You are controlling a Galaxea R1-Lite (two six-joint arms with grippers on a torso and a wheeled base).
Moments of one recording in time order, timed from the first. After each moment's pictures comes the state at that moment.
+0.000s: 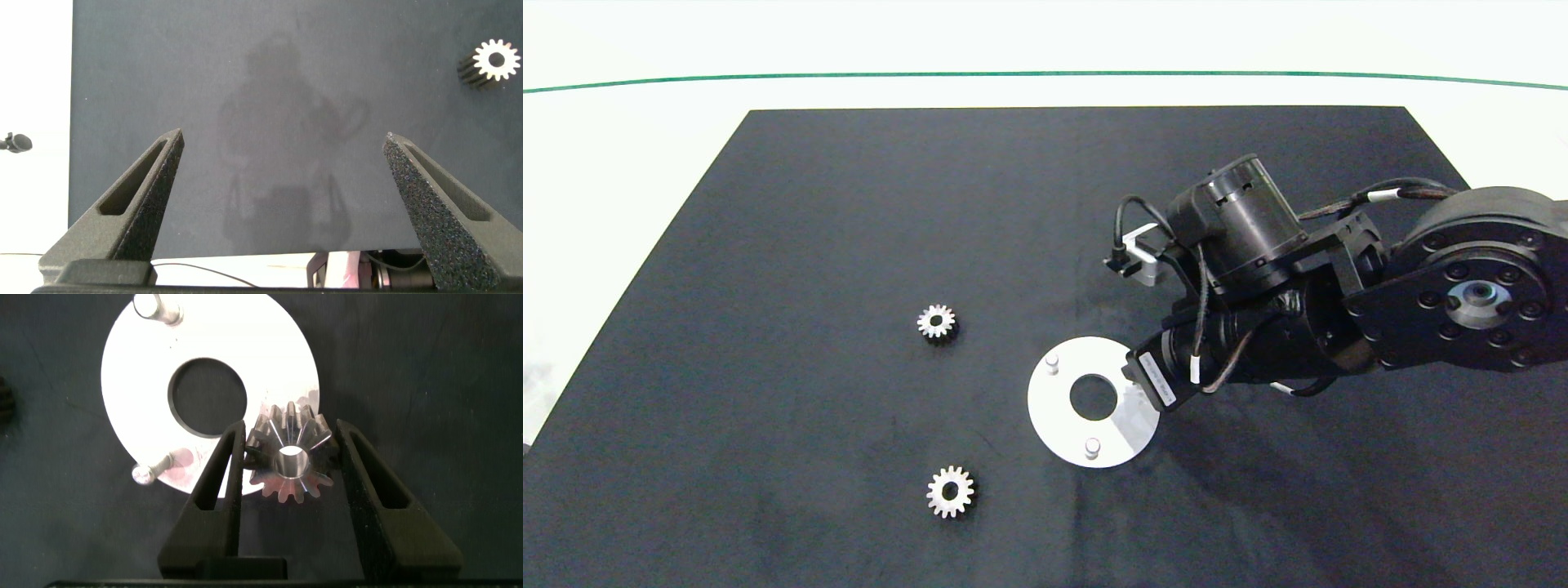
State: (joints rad) left arm 0.00 0.36 -0.46 0.39 0.01 0.12; right arm 0.74 1.85 -1.50 0.44 -0.25 -0.01
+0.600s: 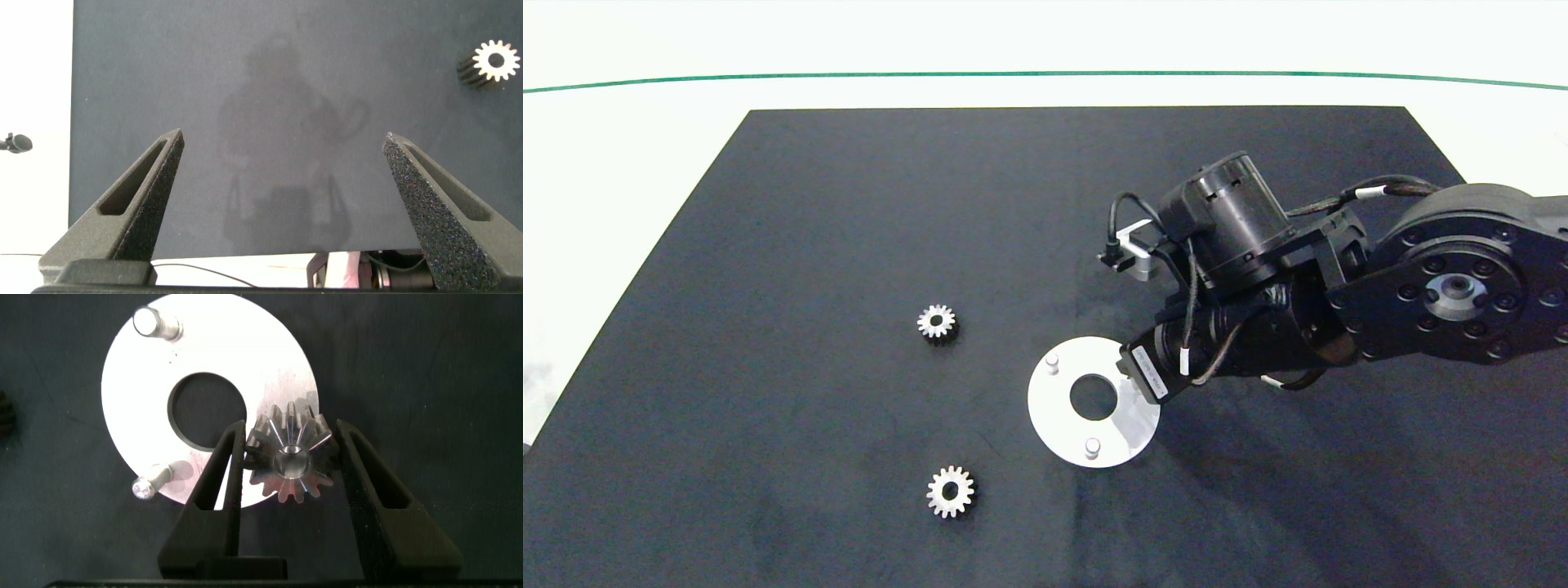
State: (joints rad) left arm 0.00 0.35 -0.46 0.38 0.01 0.12; right arm 0.74 1.87 -1.54 0.45 -0.25 -0.01
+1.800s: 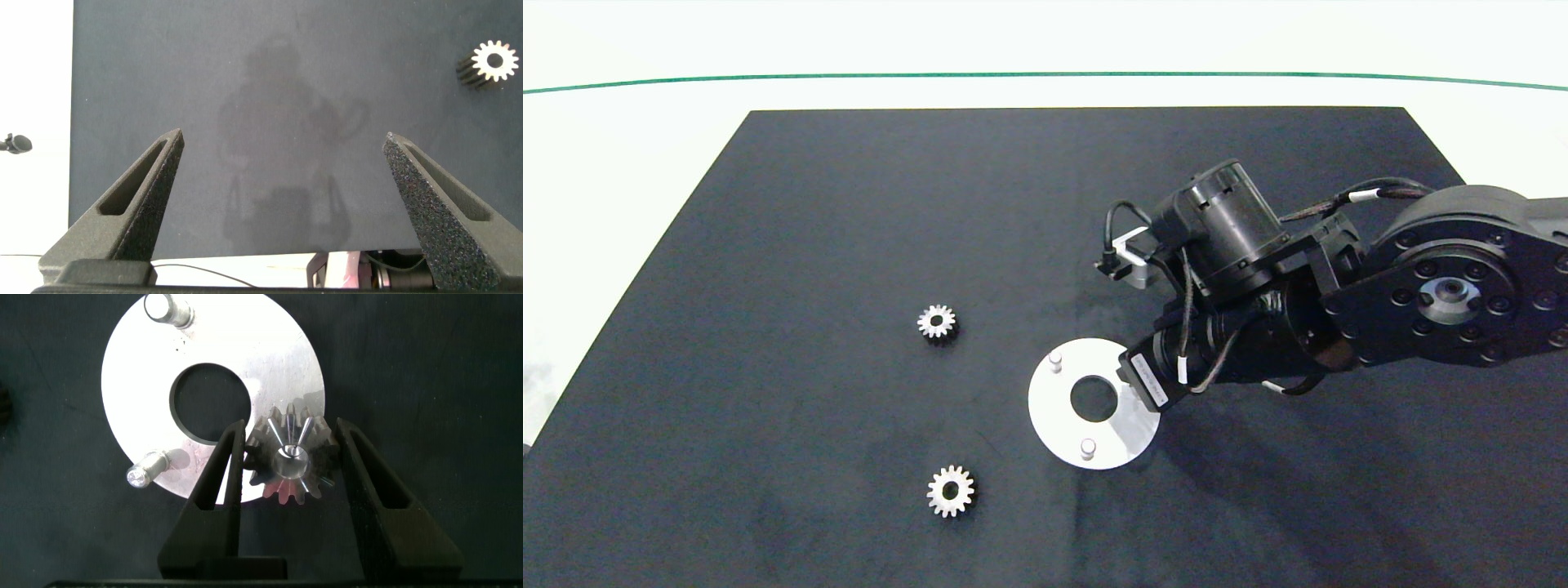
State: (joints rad) left arm -0.01 0.36 -0.46 0.38 0.01 0.12; right arm 0.74 1.88 -1.54 0.48 -0.25 0.00
